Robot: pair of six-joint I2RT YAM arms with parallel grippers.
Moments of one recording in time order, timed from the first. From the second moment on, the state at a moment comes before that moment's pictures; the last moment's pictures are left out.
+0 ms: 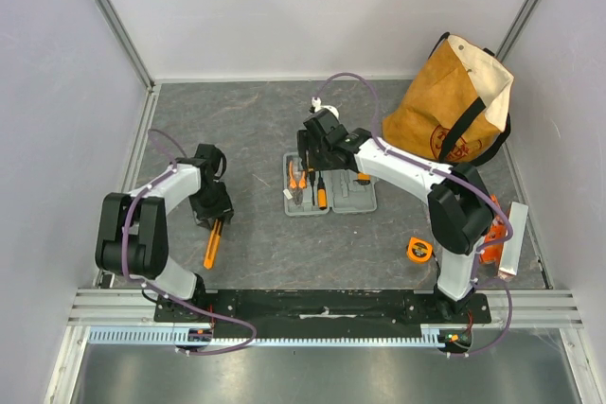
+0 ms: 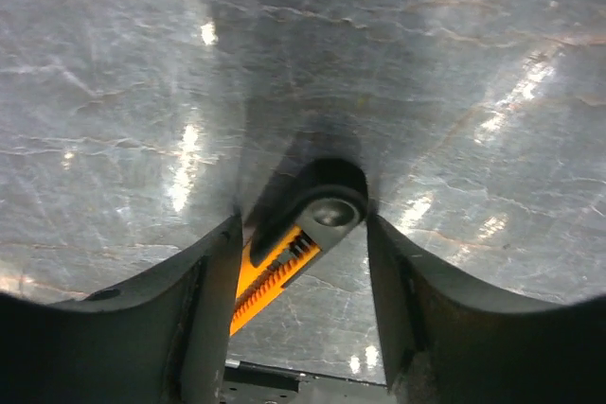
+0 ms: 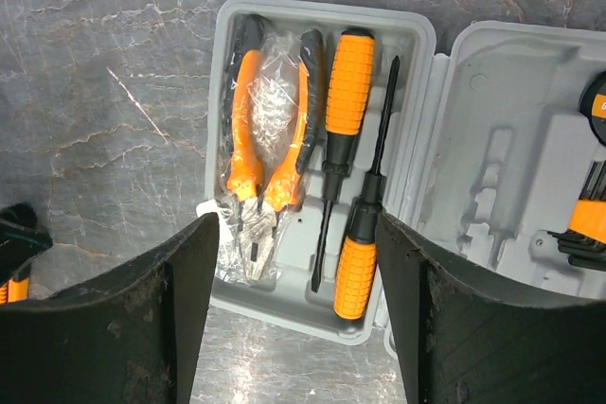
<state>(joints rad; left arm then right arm) -0.13 1.54 0.84 -0.78 -0.10 -0.49 0.74 1.87 1.48 -0.48 0.17 0.56</state>
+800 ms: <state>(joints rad) -0.15 1.69 1.10 -0.77 -0.06 -0.53 0.95 1.88 1.43 -0.40 0.14 0.34</state>
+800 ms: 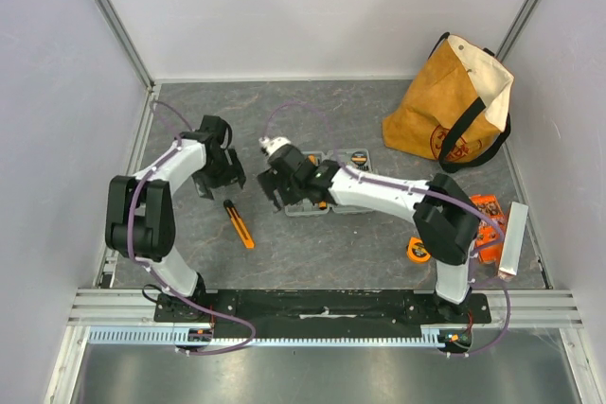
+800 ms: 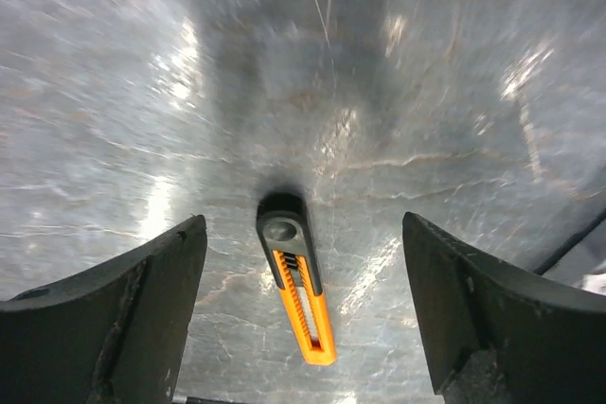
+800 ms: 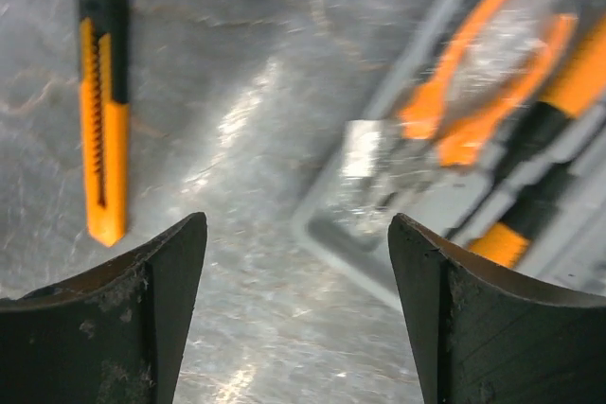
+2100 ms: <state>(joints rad) 0.21 1.29 0.99 -0.68 0.02 -0.66 1.18 2.31 1.78 -0.34 0.31 0.35</state>
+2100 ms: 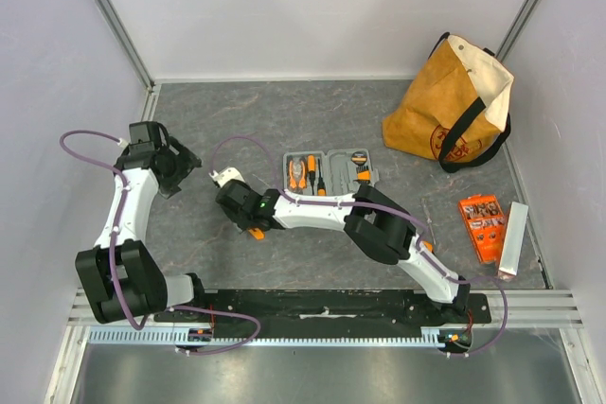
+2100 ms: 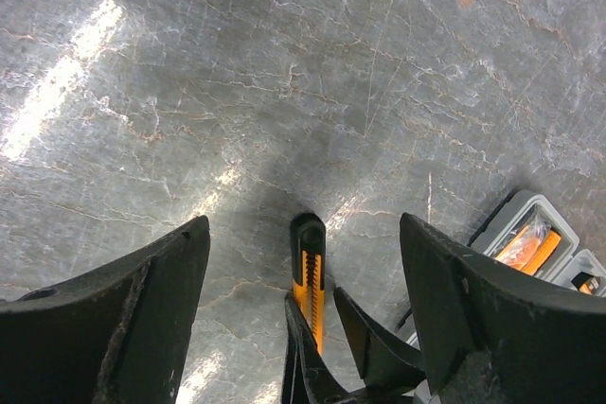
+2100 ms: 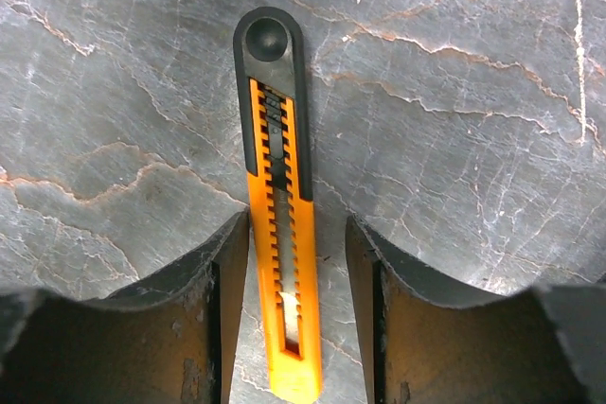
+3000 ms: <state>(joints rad) 0.21 1.29 0.93 -0.46 0.34 -0.69 0.99 1.90 1.51 -0.37 0.49 0.41</state>
